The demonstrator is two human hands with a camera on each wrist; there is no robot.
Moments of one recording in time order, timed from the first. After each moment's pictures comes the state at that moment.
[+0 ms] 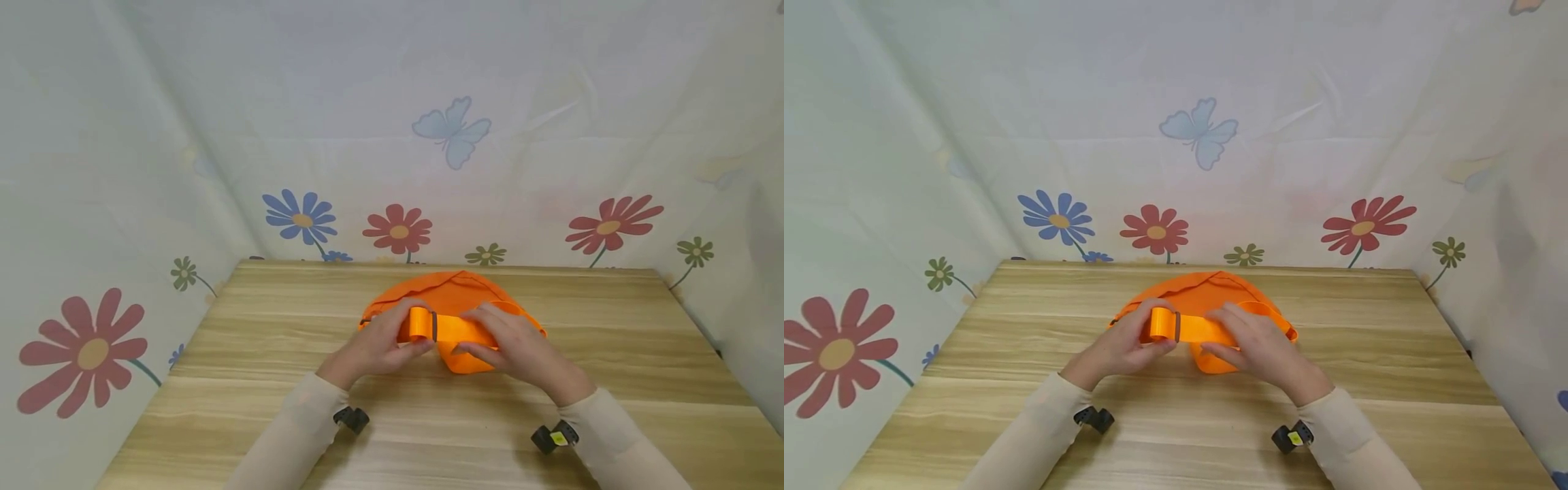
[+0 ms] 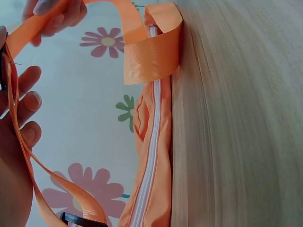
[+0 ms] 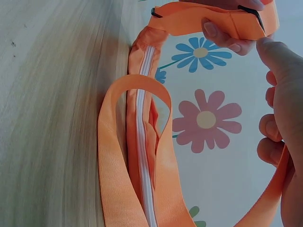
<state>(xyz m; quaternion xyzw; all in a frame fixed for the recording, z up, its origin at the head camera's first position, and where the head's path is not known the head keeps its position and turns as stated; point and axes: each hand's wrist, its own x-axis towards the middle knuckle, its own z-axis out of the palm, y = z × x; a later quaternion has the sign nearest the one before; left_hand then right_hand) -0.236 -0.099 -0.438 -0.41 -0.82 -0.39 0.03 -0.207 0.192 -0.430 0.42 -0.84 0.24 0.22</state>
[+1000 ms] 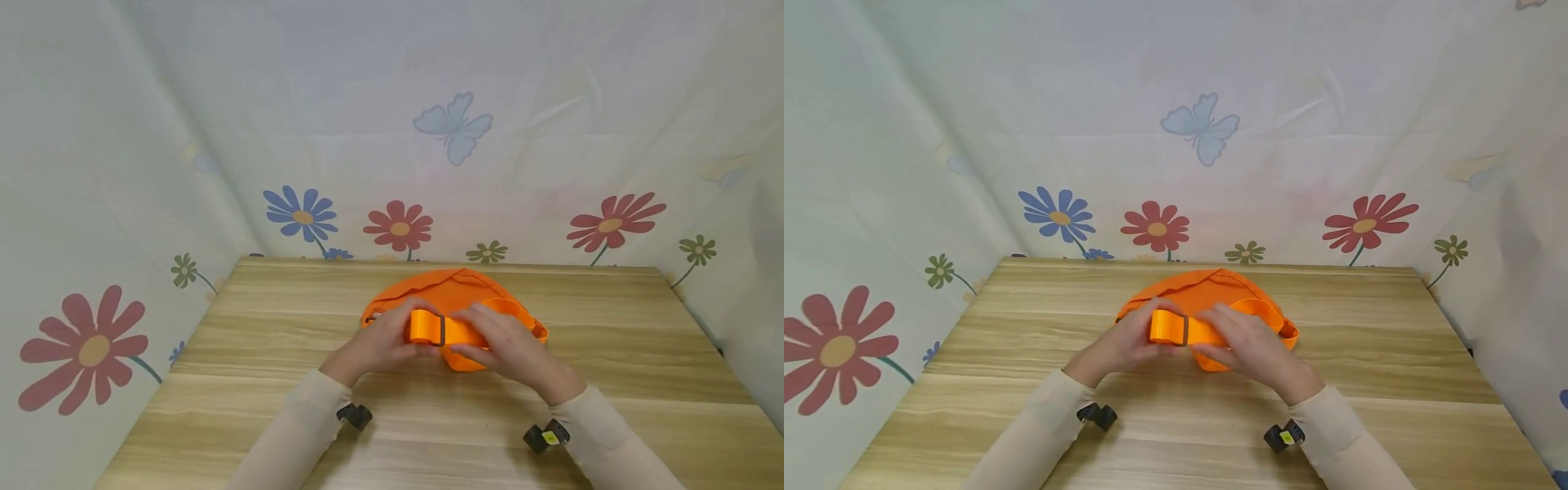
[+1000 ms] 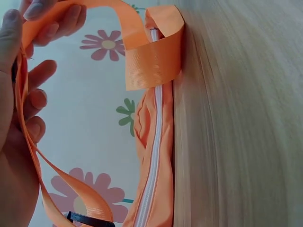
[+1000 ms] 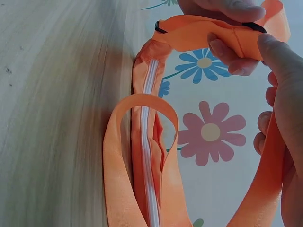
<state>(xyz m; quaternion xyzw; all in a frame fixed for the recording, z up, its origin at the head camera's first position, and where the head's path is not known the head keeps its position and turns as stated) -0.237 -0.092 -0.436 -0.40 -0.83 -0.39 0.00 -0.204 0.179 -0.430 0.42 -0.84 0.25 0.22</state>
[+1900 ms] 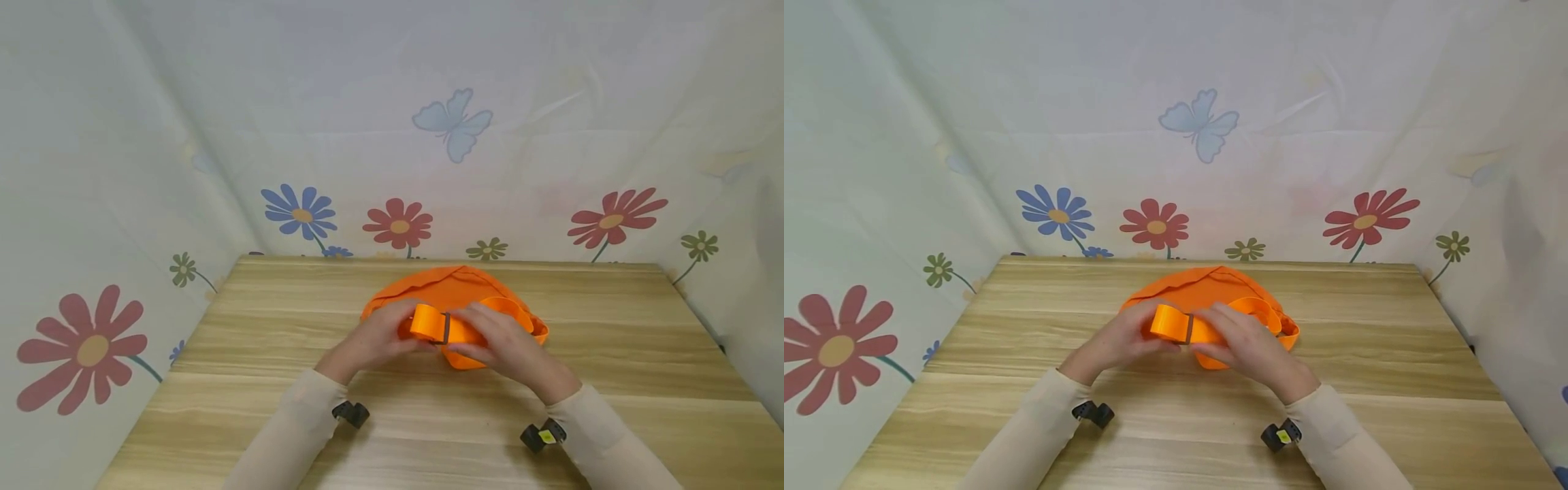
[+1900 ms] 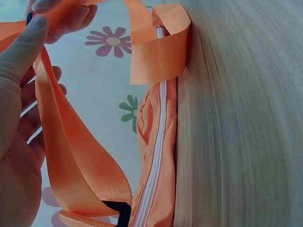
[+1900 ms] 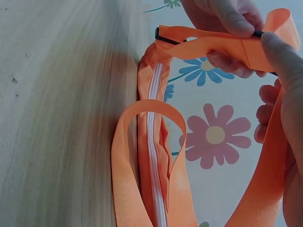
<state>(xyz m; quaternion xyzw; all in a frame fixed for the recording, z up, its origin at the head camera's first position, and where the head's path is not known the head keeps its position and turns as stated) -0.242 -0.097 -0.437 -0.44 -0.82 -0.36 0.05 -0.205 0.175 -0.435 0.43 -0.83 0.26 0.24</state>
